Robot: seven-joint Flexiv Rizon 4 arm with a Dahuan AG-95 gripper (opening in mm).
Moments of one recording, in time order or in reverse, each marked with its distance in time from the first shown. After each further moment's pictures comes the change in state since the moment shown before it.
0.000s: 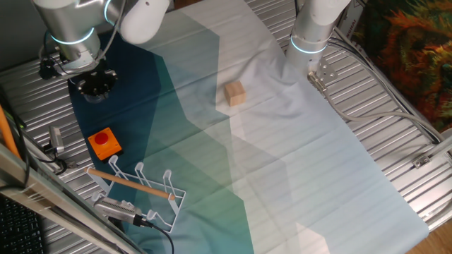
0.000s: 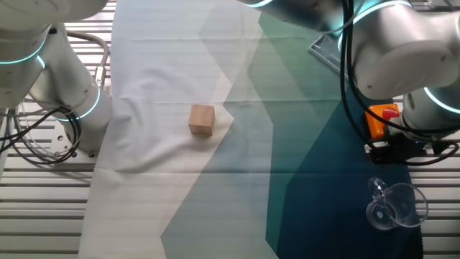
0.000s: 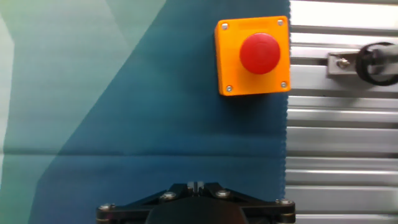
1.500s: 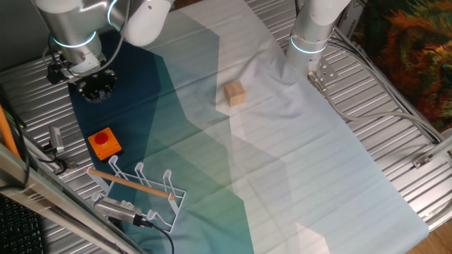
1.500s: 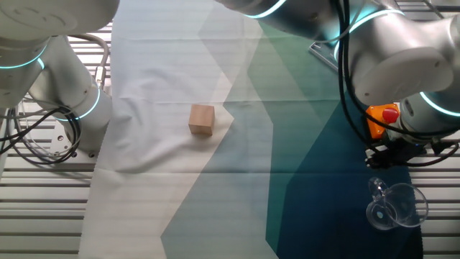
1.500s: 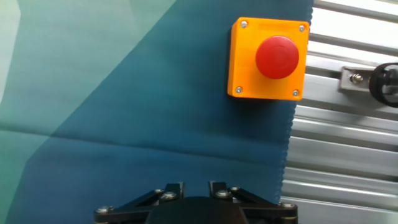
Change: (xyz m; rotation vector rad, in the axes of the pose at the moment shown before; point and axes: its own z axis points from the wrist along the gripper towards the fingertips) arm 0.001 -0.003 0.009 0.029 0.009 -0.092
